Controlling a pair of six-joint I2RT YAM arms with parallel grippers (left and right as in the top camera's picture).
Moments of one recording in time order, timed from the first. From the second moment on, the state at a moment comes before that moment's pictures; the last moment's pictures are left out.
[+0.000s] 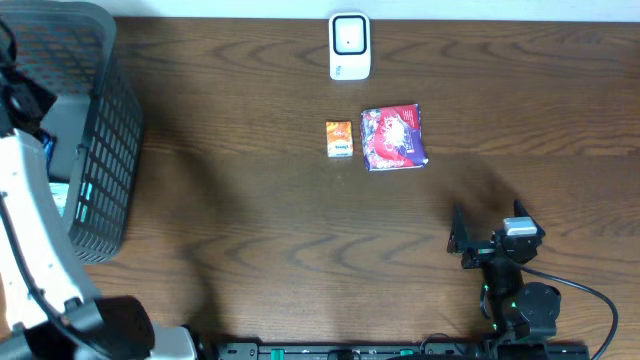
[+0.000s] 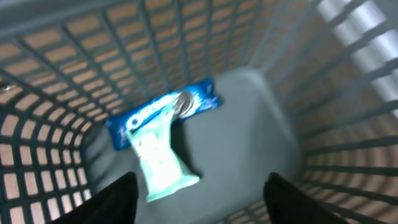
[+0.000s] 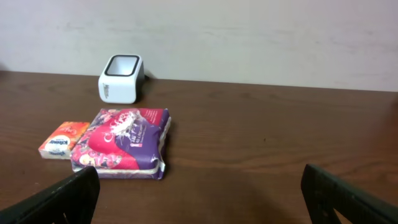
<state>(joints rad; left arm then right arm) 0.45 1.63 1.77 -1.07 -0.37 -0.54 0.03 0.01 0.01 -0.07 -0.05 0.00</state>
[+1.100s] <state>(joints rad) 0.53 2.22 1.77 -1.17 -0.48 -0.80 0.03 0.01 0.01 -0.07 -0.05 0.00</state>
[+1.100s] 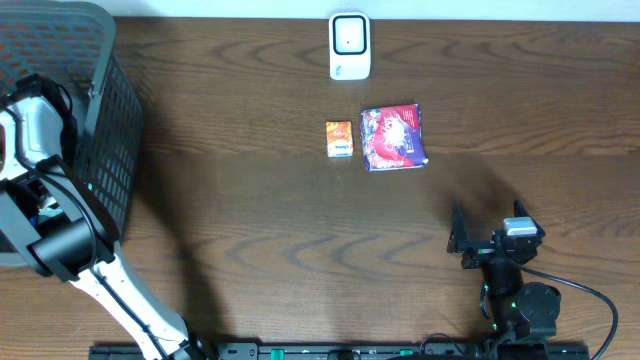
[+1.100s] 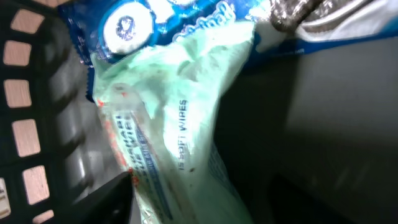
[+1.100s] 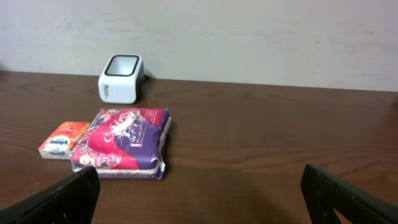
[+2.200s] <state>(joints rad) 0.45 1.43 1.78 -0.97 -0.23 -0.69 0.03 0.01 0.01 -0.07 -0.05 0.00</state>
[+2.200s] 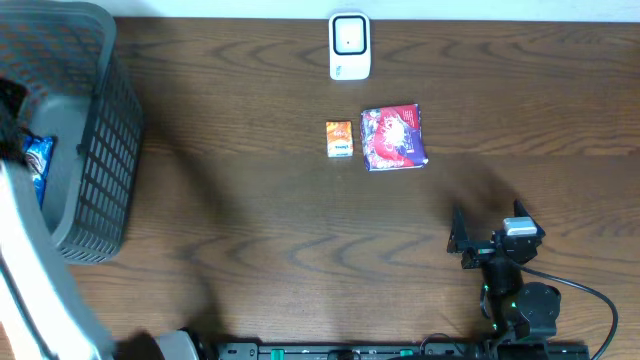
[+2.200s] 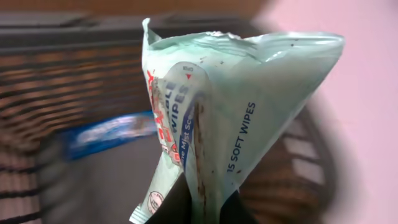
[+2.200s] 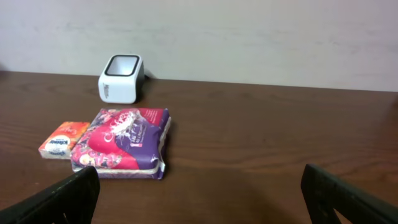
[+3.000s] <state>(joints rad) -0.39 1.94 1.78 -1.05 -0.10 -0.47 0.03 0.01 0.01 -0.07 -0.05 0.00</state>
